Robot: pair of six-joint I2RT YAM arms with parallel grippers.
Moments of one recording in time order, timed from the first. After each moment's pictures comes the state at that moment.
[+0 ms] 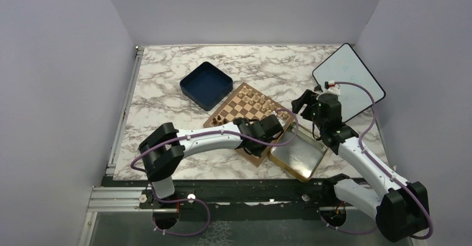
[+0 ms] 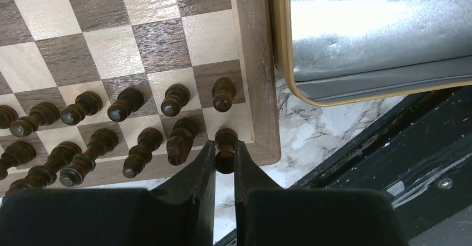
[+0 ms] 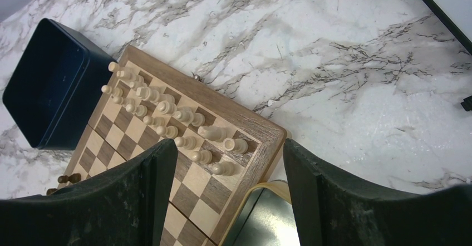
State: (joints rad) left arm -1.15 1.73 1.25 -0.63 -0.12 -0.32; right arm 0.31 0.99 0.58 -0.02 0.19 0.55
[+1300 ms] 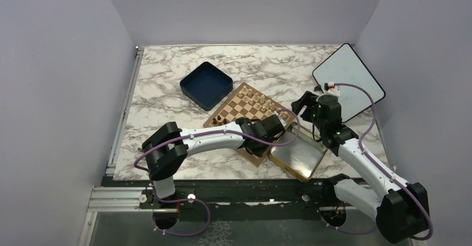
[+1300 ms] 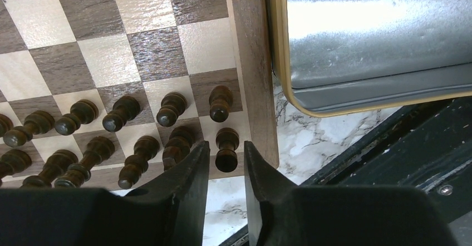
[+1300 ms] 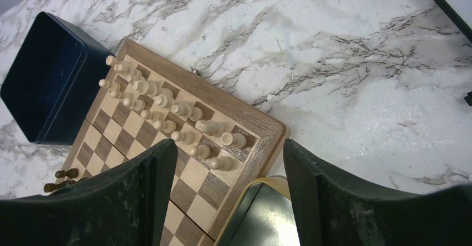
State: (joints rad) left arm -1.15 1.76 1.27 -0.63 -0.12 -0.31; right arm 0.31 0.98 0.56 -0.01 0.18 0.55
